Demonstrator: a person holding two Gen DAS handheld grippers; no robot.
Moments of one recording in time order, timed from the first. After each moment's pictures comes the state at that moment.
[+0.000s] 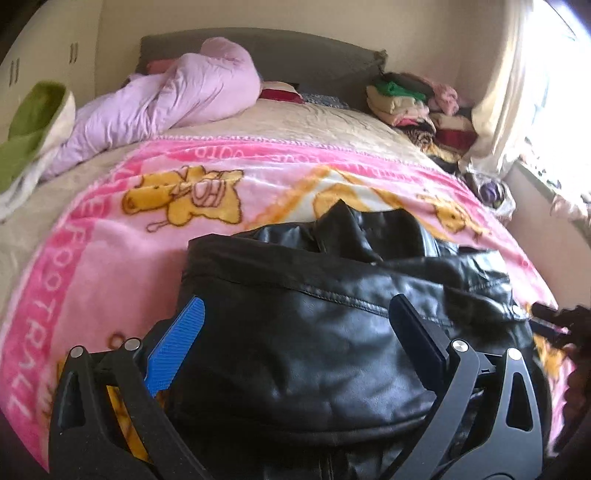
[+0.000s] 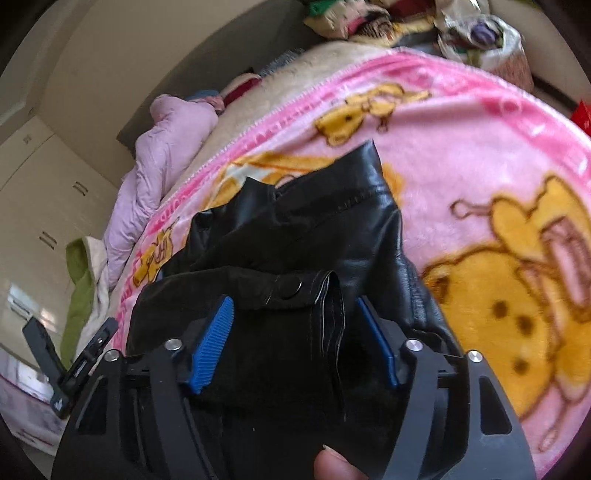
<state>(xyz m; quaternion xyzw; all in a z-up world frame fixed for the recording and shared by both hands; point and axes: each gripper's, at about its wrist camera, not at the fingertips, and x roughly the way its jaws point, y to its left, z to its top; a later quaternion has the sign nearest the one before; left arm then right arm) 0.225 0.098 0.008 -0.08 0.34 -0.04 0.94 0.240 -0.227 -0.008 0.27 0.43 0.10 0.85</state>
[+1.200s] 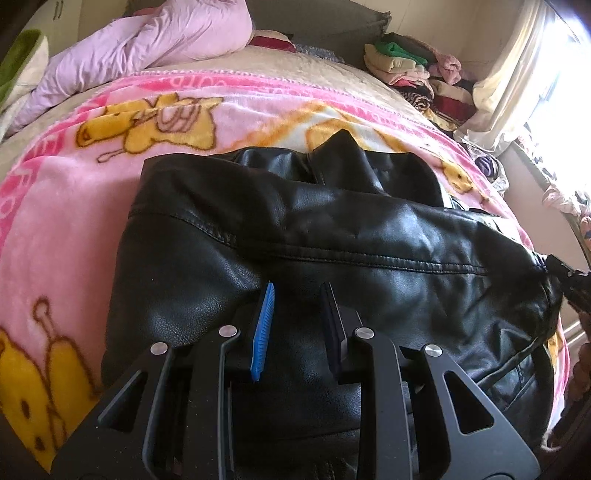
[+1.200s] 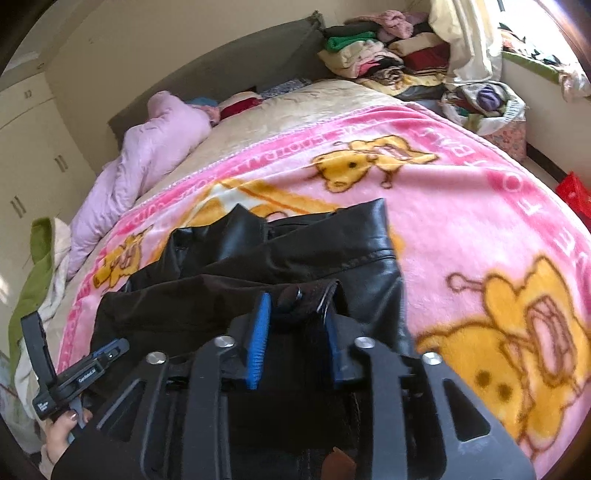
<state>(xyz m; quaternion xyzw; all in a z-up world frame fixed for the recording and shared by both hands) 0.258 0.089 -0.057 -0.11 0.43 -0.08 0.89 0.251 -0.203 0.018 0.14 0.36 0.02 0.92</state>
